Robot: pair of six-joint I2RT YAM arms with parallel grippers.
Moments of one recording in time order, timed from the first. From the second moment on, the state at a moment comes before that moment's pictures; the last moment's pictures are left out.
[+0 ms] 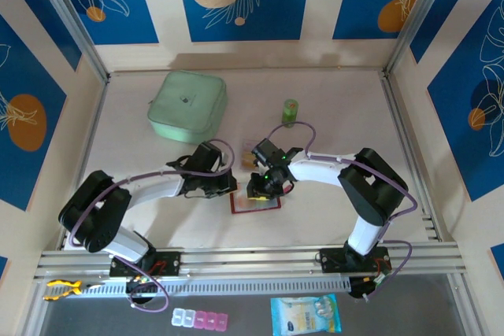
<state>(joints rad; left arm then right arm) -0.66 1.49 0.70 -0.18 0.40 -0.86 0.79 1.72 0.94 -0.48 -0.38 0.77</state>
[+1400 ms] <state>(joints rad) -0.71 1.54 0.63 -0.07 0.43 -0.95 0.74 1.70 0.83 -0.30 -0.55 0.83</state>
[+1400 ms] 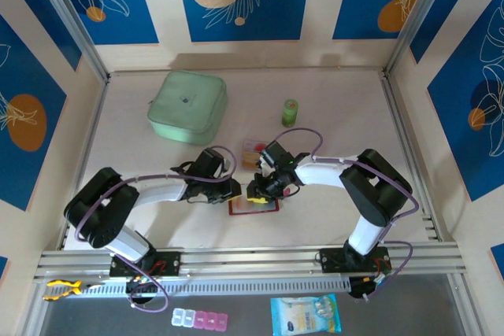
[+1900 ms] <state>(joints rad) -0.72 1.54 0.66 -0.10 0.42 -0.94 0.74 1.70 0.82 -0.28 -0.56 0.84</state>
